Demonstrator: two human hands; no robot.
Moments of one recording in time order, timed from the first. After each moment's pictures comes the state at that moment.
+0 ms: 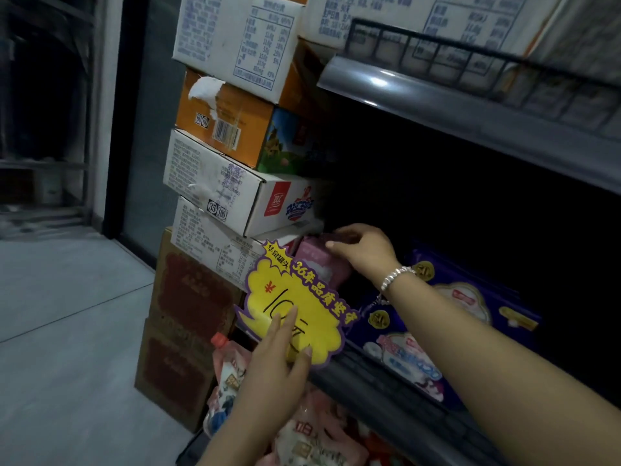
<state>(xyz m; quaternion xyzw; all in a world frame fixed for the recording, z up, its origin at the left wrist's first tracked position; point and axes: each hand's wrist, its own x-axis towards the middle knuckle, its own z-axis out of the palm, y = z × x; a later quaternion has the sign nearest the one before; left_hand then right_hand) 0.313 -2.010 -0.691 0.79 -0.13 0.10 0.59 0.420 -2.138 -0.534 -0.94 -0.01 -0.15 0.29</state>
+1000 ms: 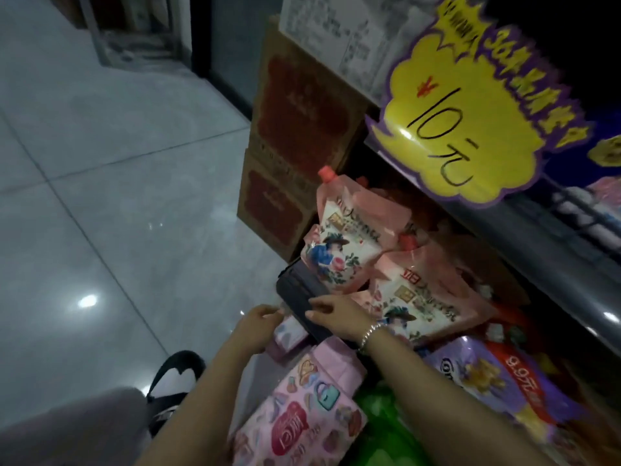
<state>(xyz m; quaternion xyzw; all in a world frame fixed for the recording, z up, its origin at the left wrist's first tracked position) 0.256 -1.924 -0.945 0.71 0.27 -0.24 0.61 0.307 -2.078 -0.882 -0.91 -0.05 0.34 0.24</state>
